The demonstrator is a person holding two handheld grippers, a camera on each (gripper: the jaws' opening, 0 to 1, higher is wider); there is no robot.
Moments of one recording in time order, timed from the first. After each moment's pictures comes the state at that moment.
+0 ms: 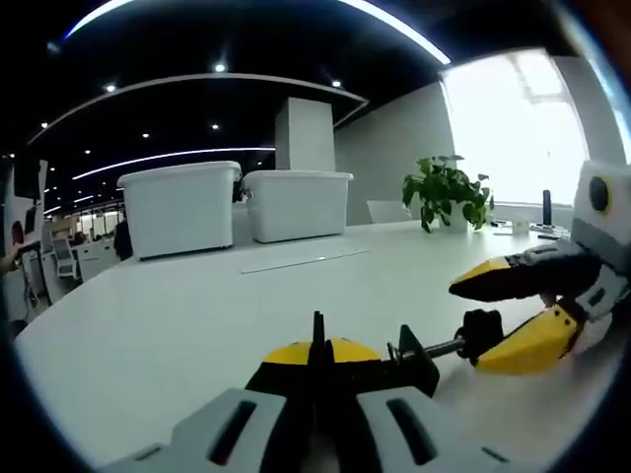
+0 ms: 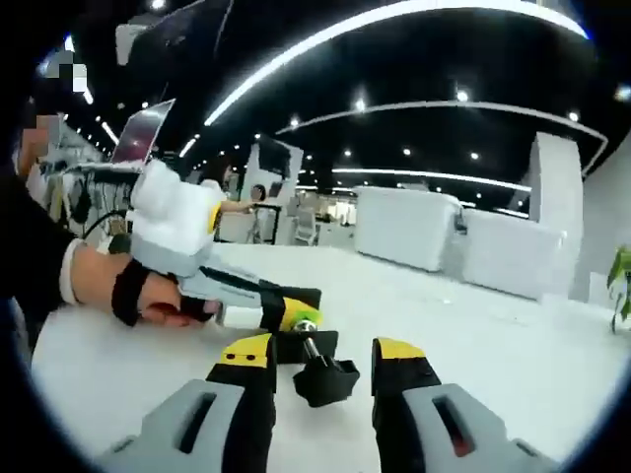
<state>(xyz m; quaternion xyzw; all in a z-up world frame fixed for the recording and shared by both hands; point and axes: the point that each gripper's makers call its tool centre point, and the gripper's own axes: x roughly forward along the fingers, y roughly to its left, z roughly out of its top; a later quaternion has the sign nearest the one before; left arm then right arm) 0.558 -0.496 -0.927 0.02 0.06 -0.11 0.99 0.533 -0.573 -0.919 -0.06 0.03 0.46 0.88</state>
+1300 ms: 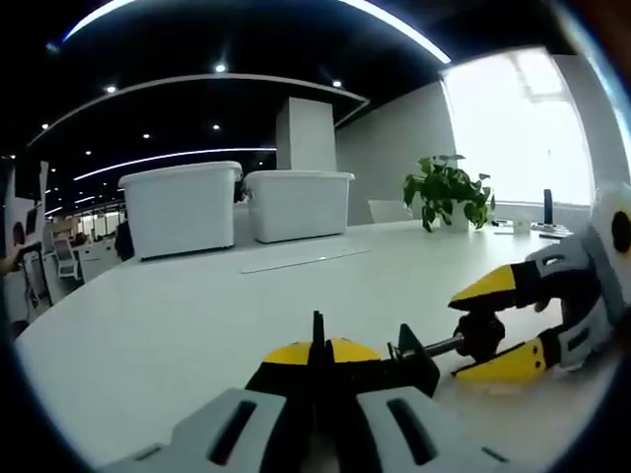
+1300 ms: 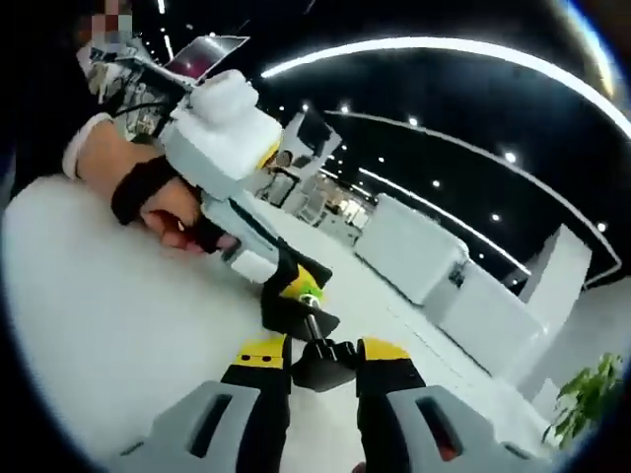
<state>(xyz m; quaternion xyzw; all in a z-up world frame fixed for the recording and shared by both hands) 0.558 -0.495 -0.927 0.03 0.06 -0.11 0.99 0.519 -0.560 -0.921 -0.36 -0.12 0.42 0.82</state>
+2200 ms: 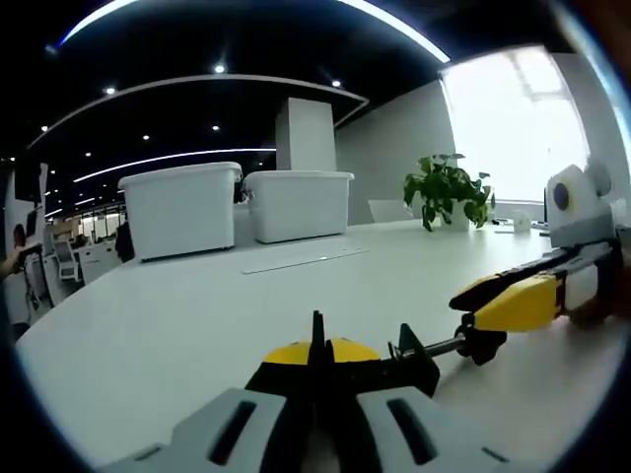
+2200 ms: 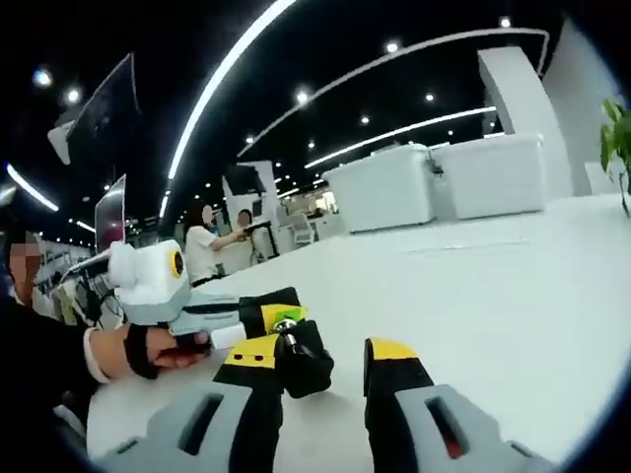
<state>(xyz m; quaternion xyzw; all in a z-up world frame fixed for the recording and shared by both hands) 0.559 -0.496 -0.927 0.03 0.06 -0.11 0.99 0.546 -0.584 -0.919 0.09 0.12 0.46 0.88</state>
